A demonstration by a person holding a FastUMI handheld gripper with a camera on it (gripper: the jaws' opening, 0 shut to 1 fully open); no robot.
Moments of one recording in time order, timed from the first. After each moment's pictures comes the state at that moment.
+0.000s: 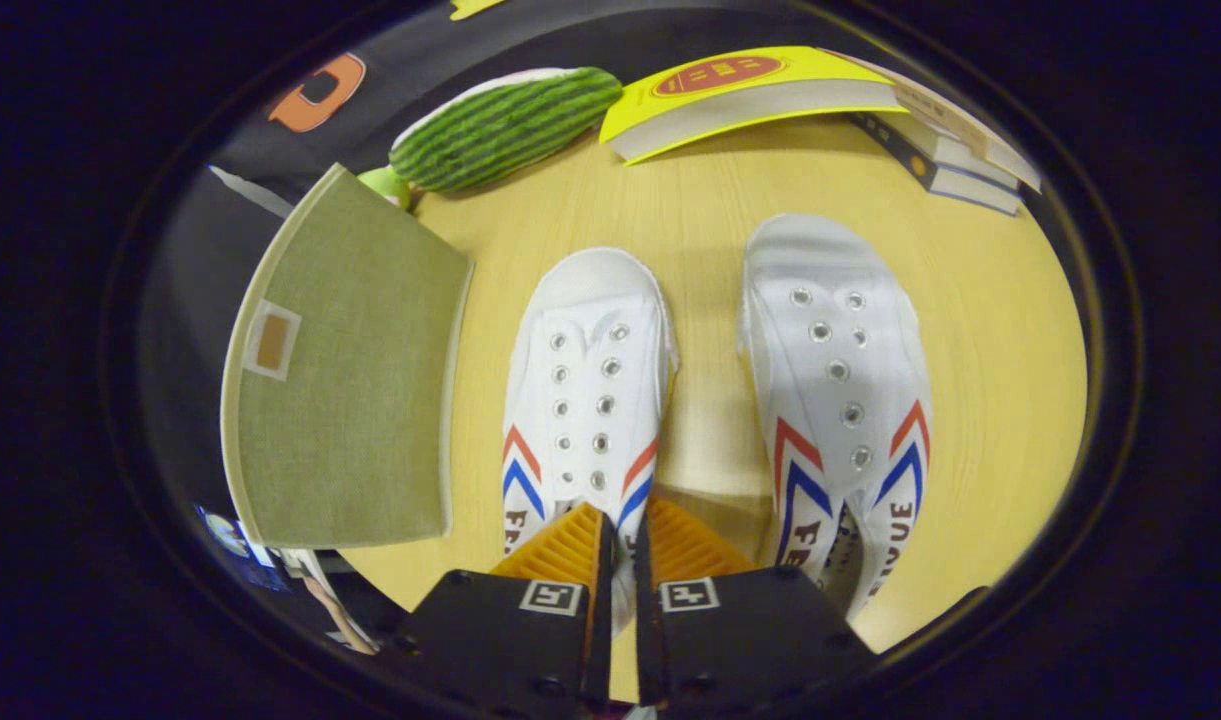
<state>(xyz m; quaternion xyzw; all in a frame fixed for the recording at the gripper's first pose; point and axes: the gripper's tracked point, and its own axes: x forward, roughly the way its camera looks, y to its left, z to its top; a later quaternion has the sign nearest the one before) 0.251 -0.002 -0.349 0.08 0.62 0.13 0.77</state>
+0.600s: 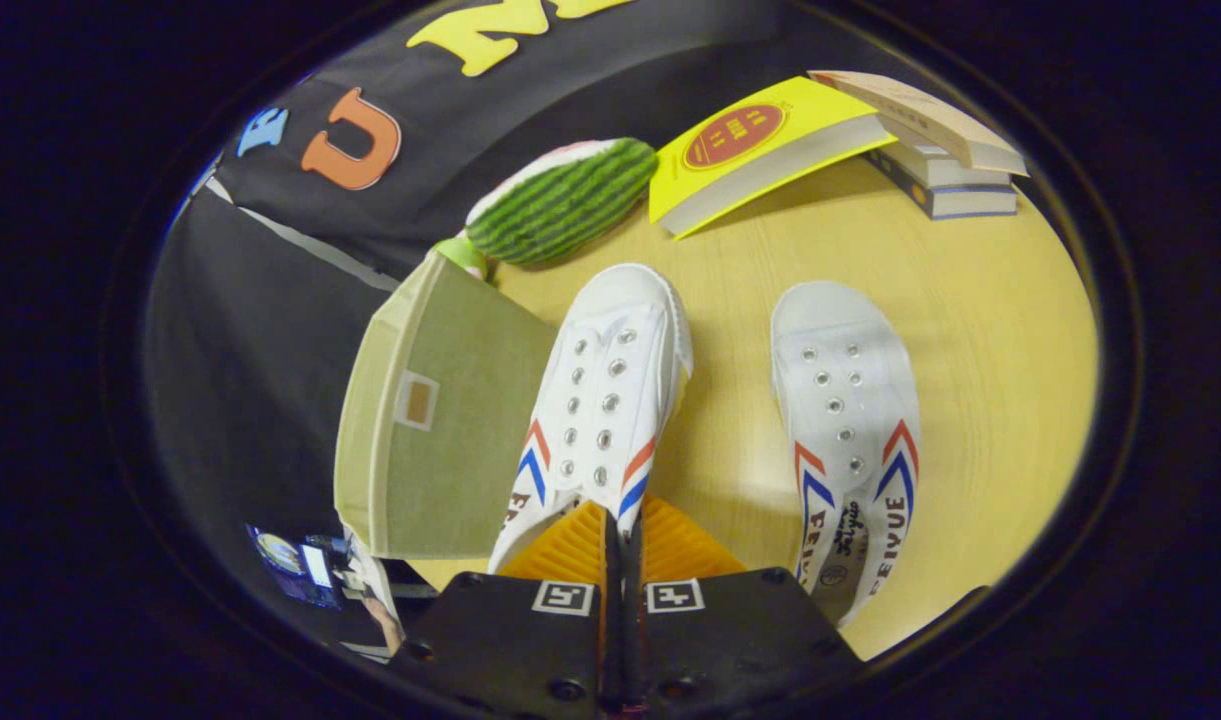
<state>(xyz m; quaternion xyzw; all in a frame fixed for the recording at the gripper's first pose) 0.262 0.019 -0.266 0.15 0.56 0.16 0.80</state>
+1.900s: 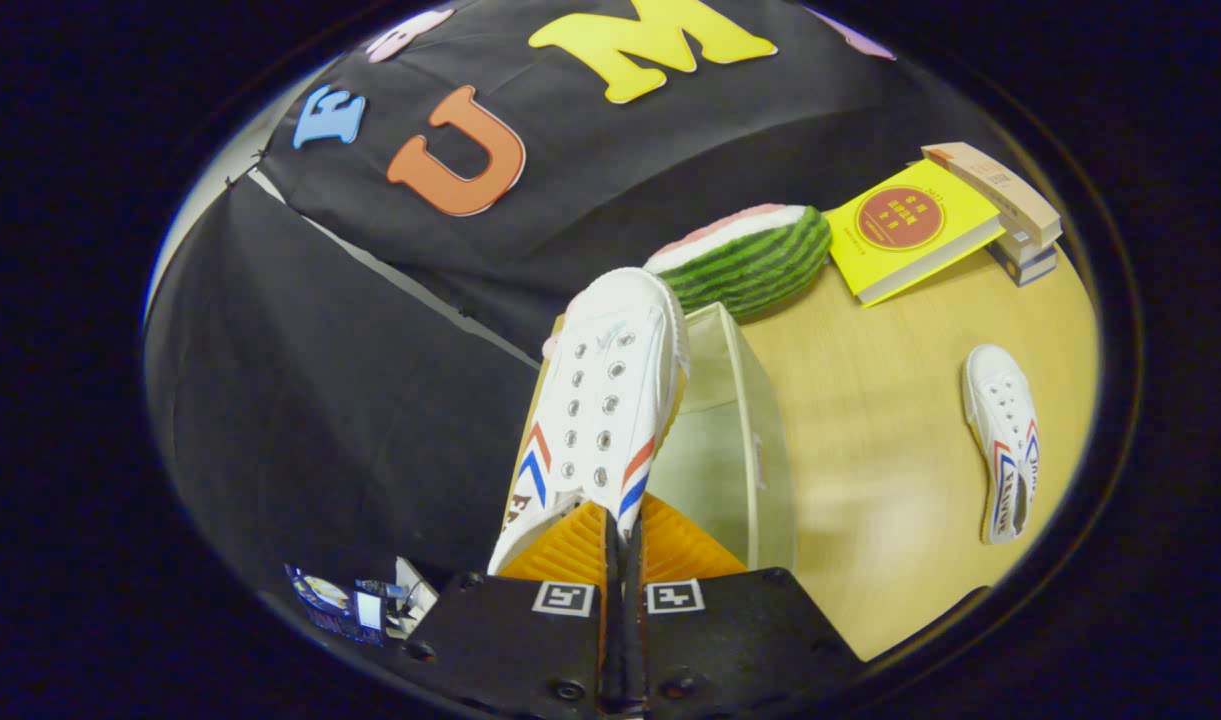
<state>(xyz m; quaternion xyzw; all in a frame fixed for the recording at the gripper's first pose) 0.269 0.235 -0.188 0.19 0.48 0.18 0.84</state>
